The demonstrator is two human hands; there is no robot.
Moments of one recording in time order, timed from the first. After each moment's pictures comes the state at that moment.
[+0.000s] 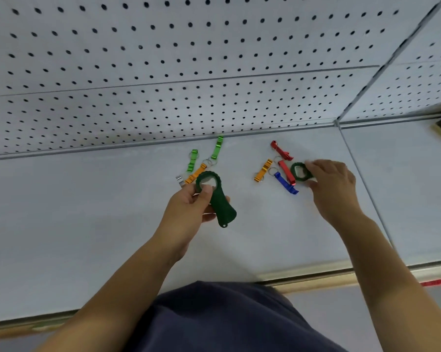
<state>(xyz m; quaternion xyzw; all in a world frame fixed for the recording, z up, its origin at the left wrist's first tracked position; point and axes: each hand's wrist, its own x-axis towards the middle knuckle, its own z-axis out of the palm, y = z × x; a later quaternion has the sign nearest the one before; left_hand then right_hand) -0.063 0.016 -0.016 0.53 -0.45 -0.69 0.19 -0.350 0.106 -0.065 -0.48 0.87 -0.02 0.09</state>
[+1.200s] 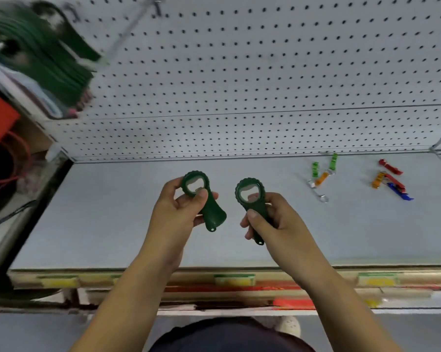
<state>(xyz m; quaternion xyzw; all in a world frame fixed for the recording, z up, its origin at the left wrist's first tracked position) 0.282 0.006 0.087 0.52 -0.48 -0.60 0.38 0.115 0.088 0.080 -0.41 0.65 -0.46 0.45</state>
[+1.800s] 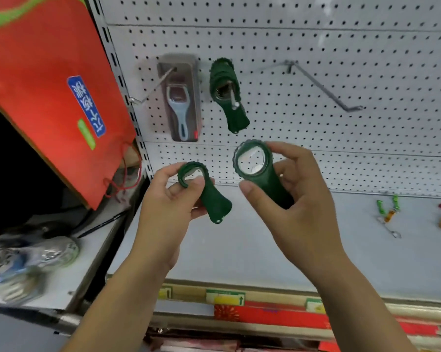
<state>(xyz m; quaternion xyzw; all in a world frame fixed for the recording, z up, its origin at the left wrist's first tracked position) 0.507 -0.041 0.157 0.44 -0.47 -0.56 0.52 0.345 0.030 0.184 -0.57 0.54 -0.58 0.21</state>
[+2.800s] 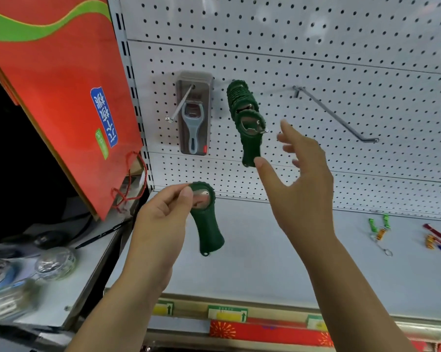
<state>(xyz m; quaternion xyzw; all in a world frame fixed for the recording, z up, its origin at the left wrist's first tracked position) 0.542 -0.044 0.166 0.48 -0.47 -0.53 0.51 0.362 -0.023 0.198 -0.55 0.62 -0.56 0.00</state>
